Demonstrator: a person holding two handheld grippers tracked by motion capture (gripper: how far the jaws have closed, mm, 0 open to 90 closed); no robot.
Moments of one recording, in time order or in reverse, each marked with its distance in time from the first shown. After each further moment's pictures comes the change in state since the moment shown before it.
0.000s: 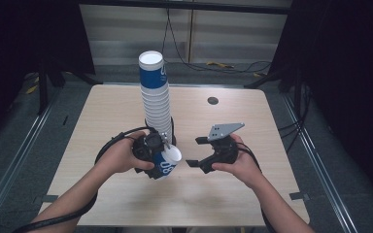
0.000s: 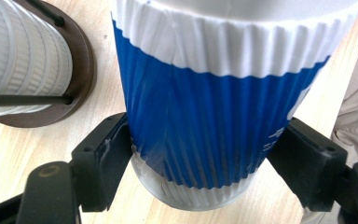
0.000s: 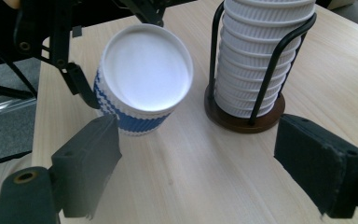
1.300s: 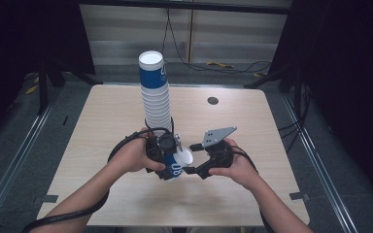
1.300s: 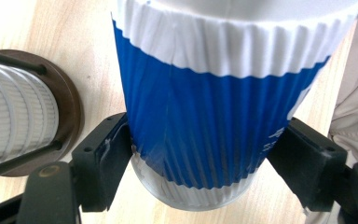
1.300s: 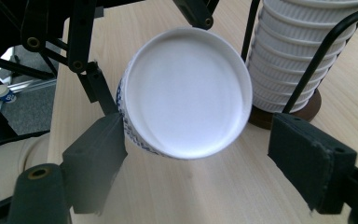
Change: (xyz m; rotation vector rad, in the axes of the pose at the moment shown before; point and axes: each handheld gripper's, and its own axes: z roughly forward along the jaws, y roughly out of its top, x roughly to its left) left arm -0.011 0.028 0.007 0.006 -0.019 0.070; right arm 0.007 -0.005 0.013 0.046 0.085 -0.044
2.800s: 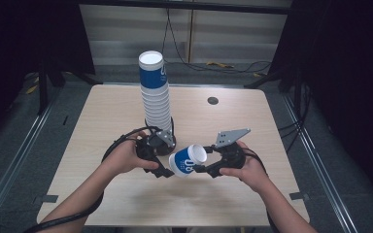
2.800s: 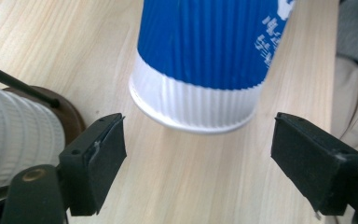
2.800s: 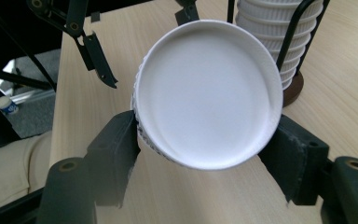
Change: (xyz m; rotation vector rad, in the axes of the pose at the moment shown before) left arm 0.010 -0.027 0.000 -0.281 -0.030 -0.004; right arm -0.007 -0.021 -0.023 -0.031 -0.009 0.046
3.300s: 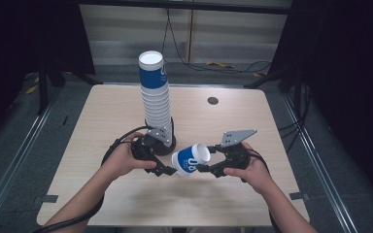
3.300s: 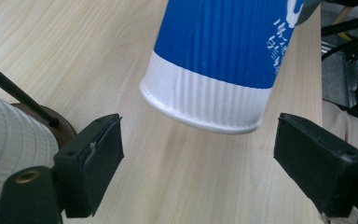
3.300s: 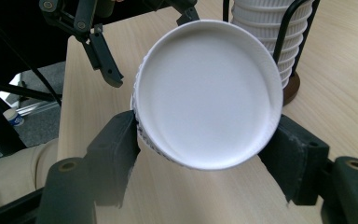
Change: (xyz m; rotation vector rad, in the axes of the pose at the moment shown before) left arm 0.003 -0.014 0.000 -0.171 -0.010 -0.061; right arm -0.002 -0.007 -0.009 -0.045 0.005 0.032
